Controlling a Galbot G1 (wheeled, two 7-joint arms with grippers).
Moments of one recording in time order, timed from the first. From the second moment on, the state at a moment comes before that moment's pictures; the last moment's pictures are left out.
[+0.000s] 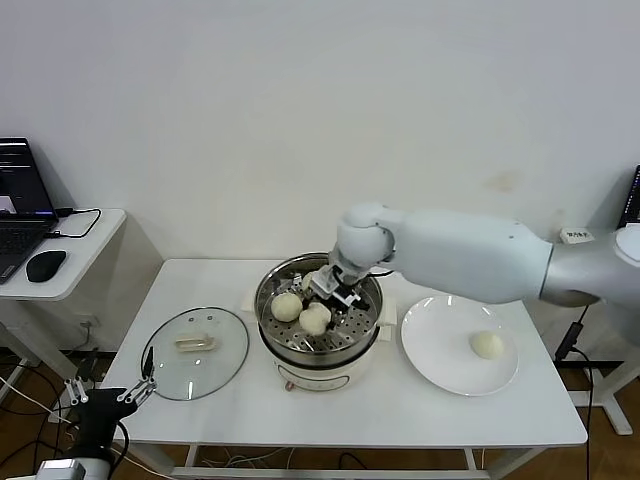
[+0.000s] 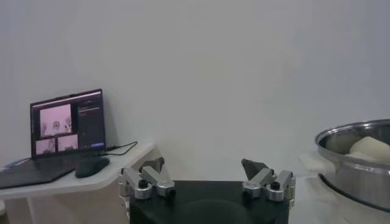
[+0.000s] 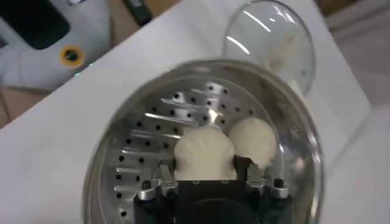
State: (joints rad) left arm 1.79 -1.26 -0.81 -2.20 -0.23 -0.02 -0.11; right arm 0.49 1.15 -1.27 1.42 0.10 0.00 -1.03
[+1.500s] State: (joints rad) left arm 1.75 -1.20 -0.77 -2.18 -0.23 -0.01 -0.10; right arm 0.50 0.67 -1.12 1.60 0.17 -0.28 -1.03
